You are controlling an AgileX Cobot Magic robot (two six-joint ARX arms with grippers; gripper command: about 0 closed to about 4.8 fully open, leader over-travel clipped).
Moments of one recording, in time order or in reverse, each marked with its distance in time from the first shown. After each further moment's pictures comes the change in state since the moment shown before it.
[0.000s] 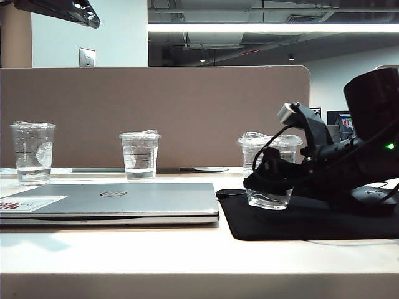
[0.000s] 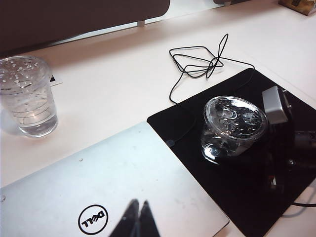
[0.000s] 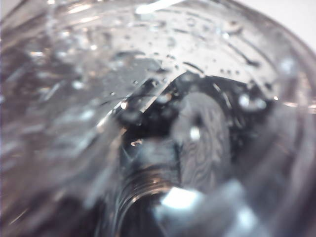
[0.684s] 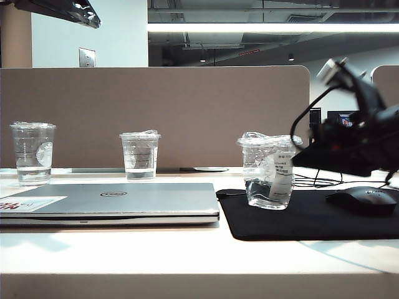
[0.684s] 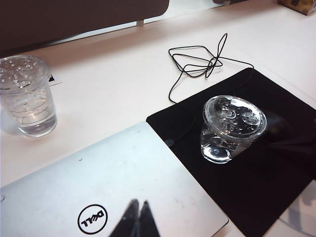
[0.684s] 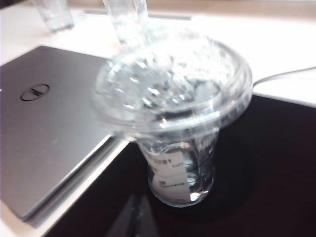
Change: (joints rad) left arm 0.000 0.000 0.000 -0.002 0.000 0.000; right arm -0.010 -0.385 -0.288 -0.039 0.027 -0.001
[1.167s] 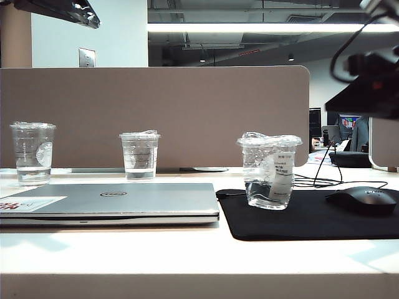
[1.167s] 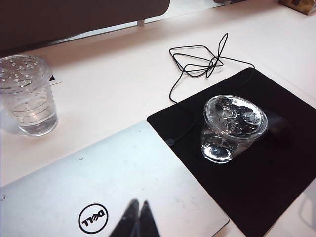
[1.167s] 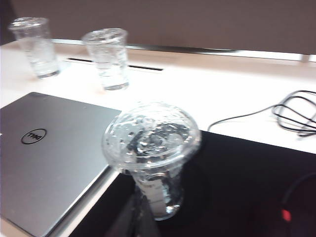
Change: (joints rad) left arm 0.000 0.000 0.000 -0.002 0.000 0.000; right arm 0.000 -0.530 -0.075 -0.334 0.133 0.008
